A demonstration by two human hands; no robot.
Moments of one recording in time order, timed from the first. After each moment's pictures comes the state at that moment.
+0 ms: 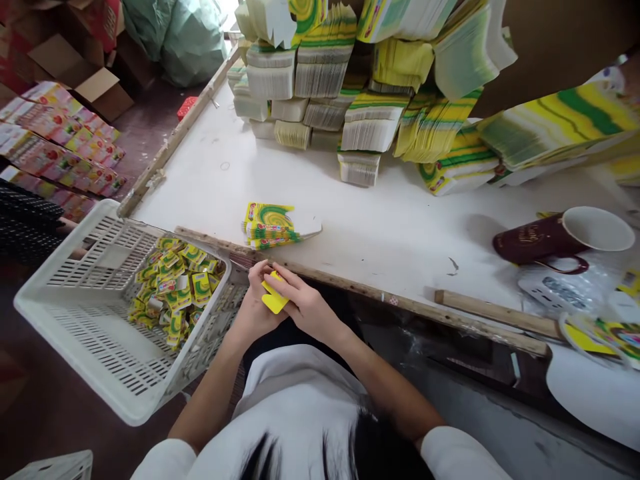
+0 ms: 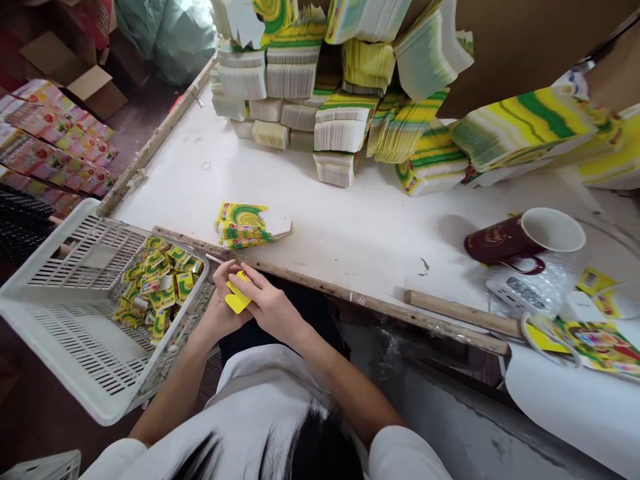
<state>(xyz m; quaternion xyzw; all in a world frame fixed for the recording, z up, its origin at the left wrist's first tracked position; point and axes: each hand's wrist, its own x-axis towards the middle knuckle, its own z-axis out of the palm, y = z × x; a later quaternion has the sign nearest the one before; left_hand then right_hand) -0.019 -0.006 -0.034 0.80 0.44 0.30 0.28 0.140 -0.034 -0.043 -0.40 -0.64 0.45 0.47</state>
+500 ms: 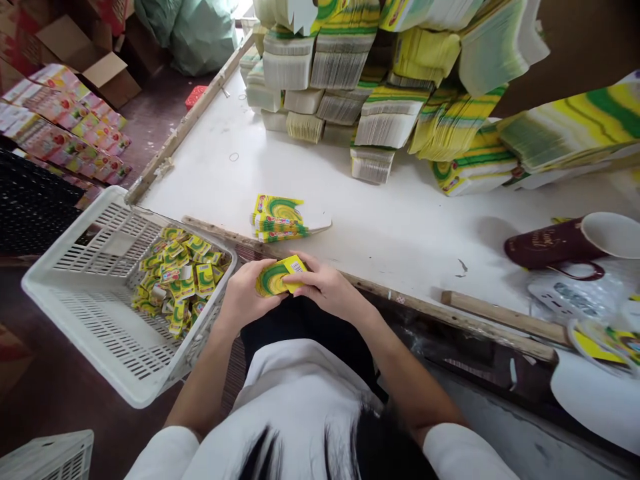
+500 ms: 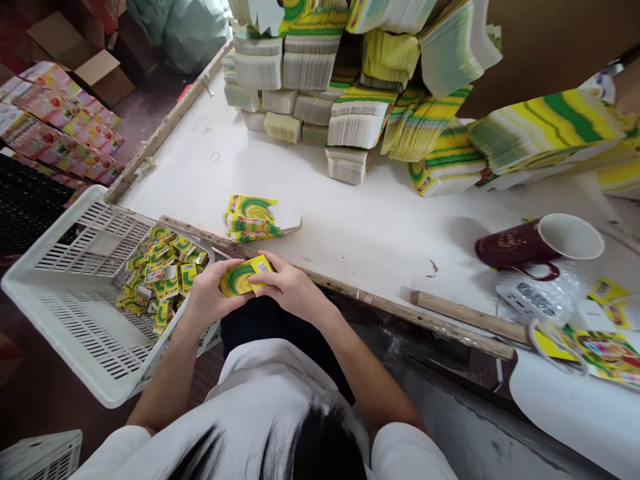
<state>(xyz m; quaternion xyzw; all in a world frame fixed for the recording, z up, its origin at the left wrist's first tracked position) -0.040 0.006 -0.001 0.82 0.47 0.24 0.22 0.174 -0.017 -0.035 -0.40 -0.75 0.35 0.40</state>
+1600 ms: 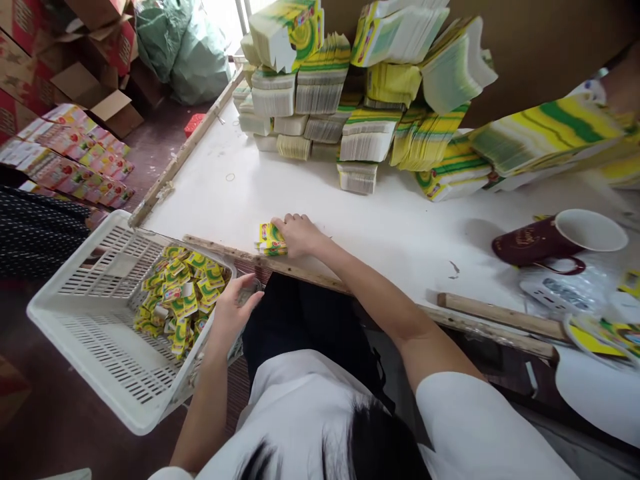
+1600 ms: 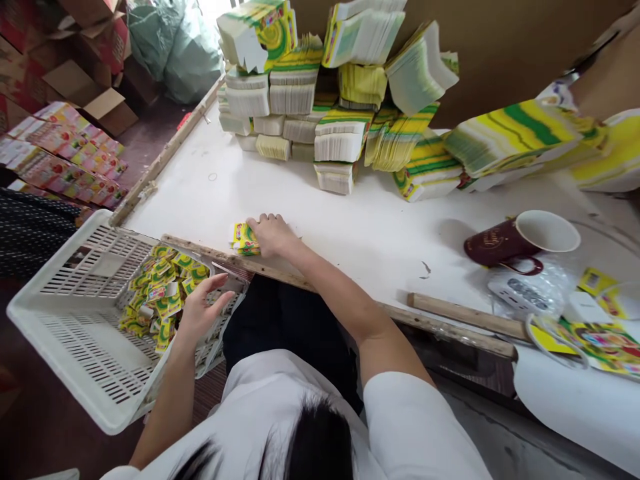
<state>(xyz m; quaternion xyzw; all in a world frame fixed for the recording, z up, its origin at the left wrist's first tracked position) -0.078 0.009 -0.031 0.71 0.56 0.28 0.32 0.161 0.121 -0.014 -0.54 -0.84 0.10 -0.01</state>
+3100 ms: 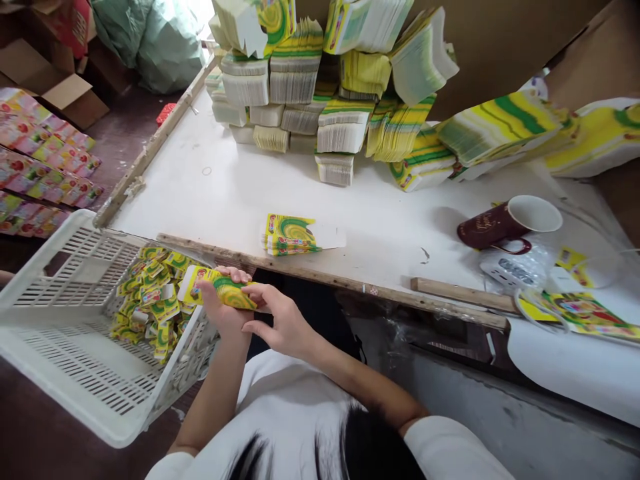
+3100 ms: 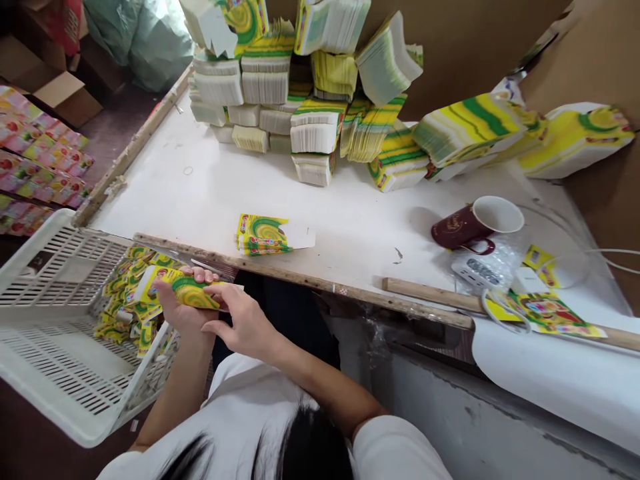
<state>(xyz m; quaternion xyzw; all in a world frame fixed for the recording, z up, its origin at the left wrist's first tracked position) 0.010 0.004 0.001 0.31 0.39 0.65 0.58 0.109 -0.051 -0.015 -0.41 -0.57 0.49 0.51</state>
